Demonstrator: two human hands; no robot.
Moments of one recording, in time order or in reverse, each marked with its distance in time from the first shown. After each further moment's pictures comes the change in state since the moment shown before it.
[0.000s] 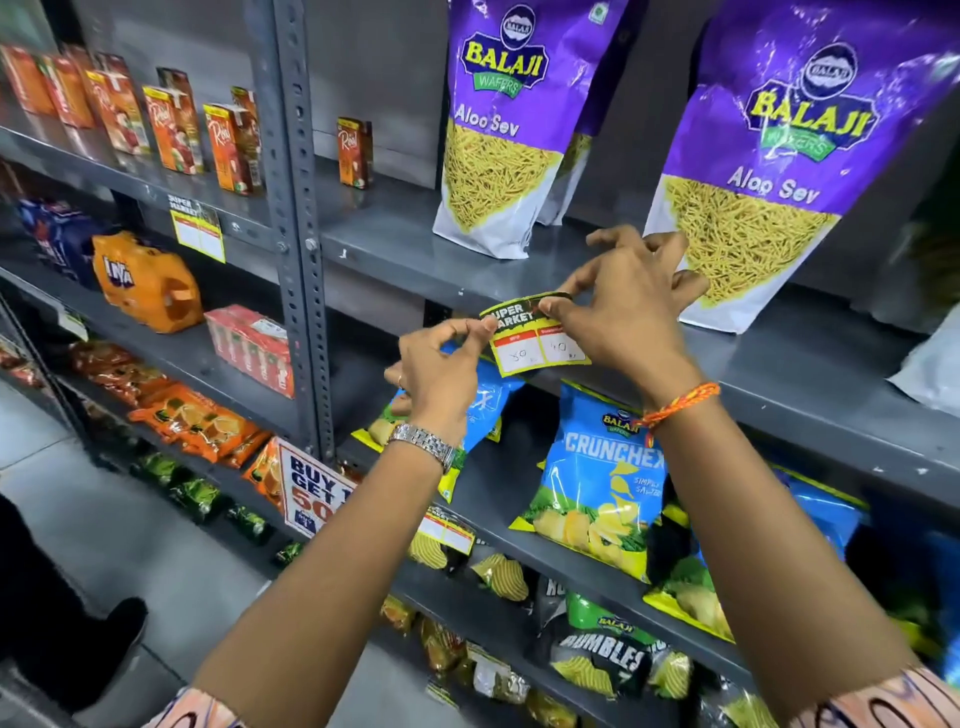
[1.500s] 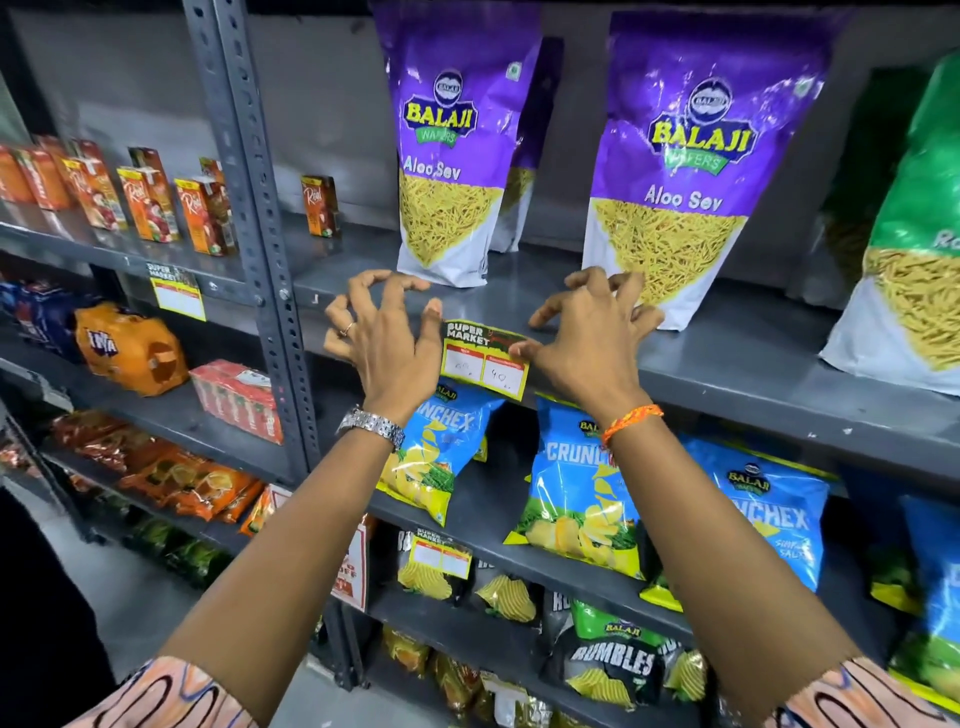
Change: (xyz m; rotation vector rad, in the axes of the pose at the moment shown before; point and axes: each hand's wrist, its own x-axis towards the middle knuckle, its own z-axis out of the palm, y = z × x) left_hand 0.023 0.041 -0.020 0.666 0.194 0.629; right_hand -0.020 0.018 0.003 -0.069 0.051 0.084
